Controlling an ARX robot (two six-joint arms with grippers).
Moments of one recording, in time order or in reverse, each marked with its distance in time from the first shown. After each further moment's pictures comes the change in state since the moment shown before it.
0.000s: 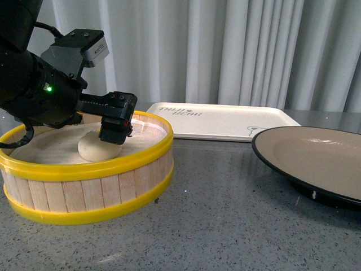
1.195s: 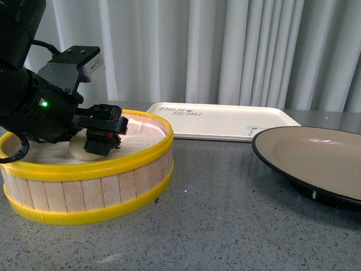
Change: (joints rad) left arm 0.019 0.011 -0.028 -0.013 0.027 -0.021; right arm 0.000 0.000 0.000 0.000 0.000 0.000
